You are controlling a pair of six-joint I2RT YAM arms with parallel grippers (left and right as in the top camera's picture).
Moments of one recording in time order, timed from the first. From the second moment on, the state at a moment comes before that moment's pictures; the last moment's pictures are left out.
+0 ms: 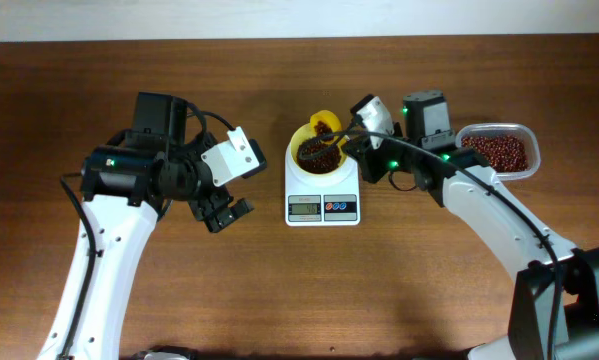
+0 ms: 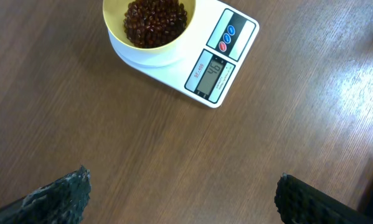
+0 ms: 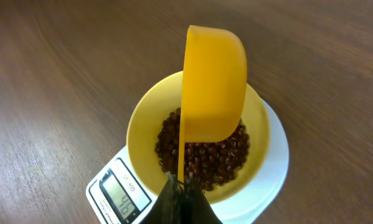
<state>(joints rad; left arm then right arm) -0.12 1.39 1.39 -1.18 0.39 0.92 0.28 1.67 1.11 -0.23 -0.56 -0.22</state>
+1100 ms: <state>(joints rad) -0.12 1.39 1.39 -1.18 0.39 0.92 0.29 1.67 1.11 -0.28 -0.65 0.05</state>
